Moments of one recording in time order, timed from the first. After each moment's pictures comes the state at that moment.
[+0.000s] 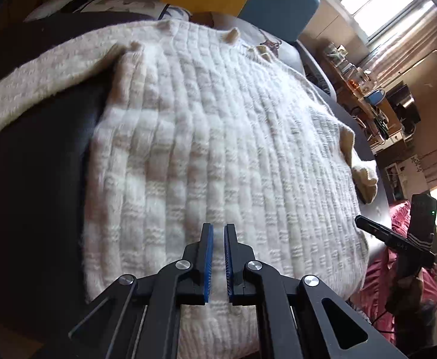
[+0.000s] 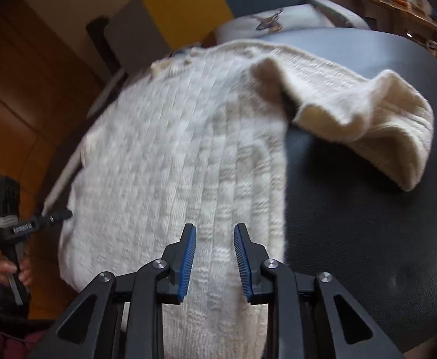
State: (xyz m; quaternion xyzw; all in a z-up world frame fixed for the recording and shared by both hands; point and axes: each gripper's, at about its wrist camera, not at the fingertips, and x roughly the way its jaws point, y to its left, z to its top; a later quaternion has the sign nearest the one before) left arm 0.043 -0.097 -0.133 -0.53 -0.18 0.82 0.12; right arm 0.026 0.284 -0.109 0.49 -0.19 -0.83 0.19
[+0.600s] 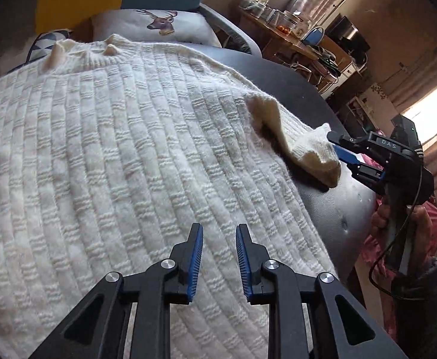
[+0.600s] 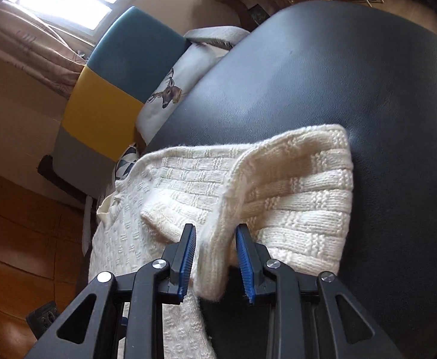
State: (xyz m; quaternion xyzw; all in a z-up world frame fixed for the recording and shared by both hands) left arm -0.056 0.082 -0.129 -0.53 -0.07 0.80 0.27; right arm -0.059 0.401 -0.120 0.44 -0.39 -0.81 0.04
